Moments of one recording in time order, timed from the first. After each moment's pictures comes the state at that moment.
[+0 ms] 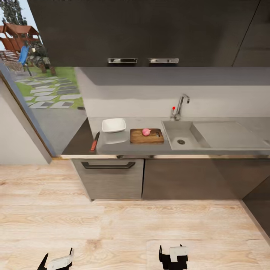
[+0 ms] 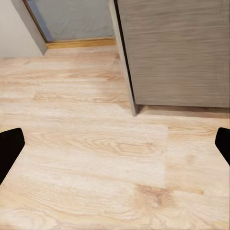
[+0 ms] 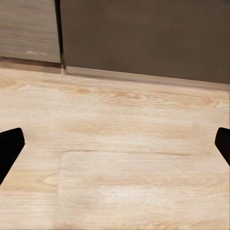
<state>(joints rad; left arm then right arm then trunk) -0.39 0.10 0.09 0.08 -0.08 -1.04 0.24 -0.43 0.15 0.35 -0.02 -0.04 -0.65 -0.44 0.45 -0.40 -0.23</state>
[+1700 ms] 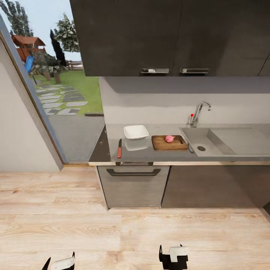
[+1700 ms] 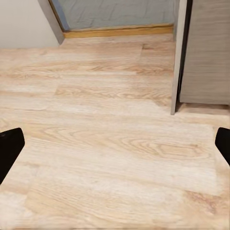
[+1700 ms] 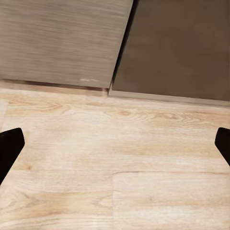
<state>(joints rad) -0.39 0.08 0.09 0.07 -0.08 -0.94 0.24 -0.43 0.15 0.35 -0.02 -0.04 -0.65 -0.45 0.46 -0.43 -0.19</state>
